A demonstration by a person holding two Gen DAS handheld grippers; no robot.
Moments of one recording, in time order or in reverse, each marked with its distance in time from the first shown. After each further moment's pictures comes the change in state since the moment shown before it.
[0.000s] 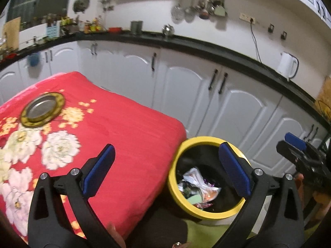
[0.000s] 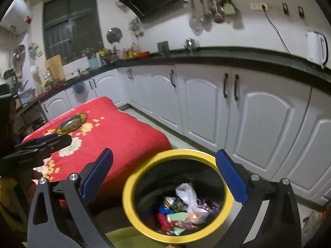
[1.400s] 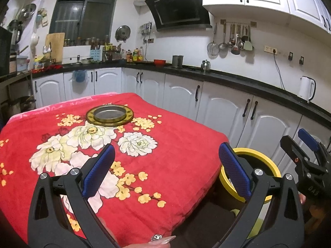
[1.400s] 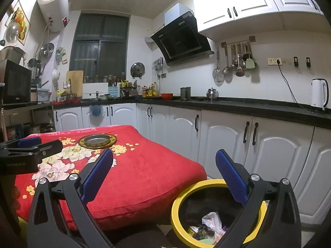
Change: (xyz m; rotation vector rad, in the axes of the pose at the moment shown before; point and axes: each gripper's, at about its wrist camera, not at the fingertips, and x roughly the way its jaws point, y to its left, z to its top) left arm -0.122 0.079 -0.073 -0.051 -0.248 0.219; right arm -0.030 0.134 -0.052 -0.174 -0.339 0.004
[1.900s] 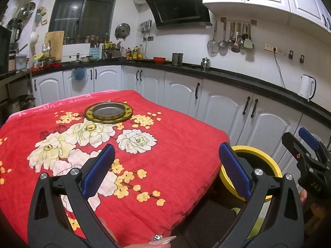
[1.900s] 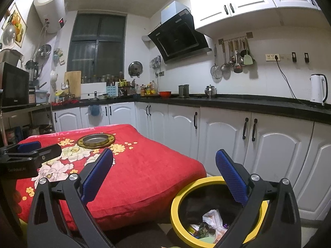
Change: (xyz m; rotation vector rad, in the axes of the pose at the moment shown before) left arm 0.005 -0.002 -0.005 0.002 0.011 -0.003; right arm 0.003 0.005 -0.003 0.015 0.011 -0.005
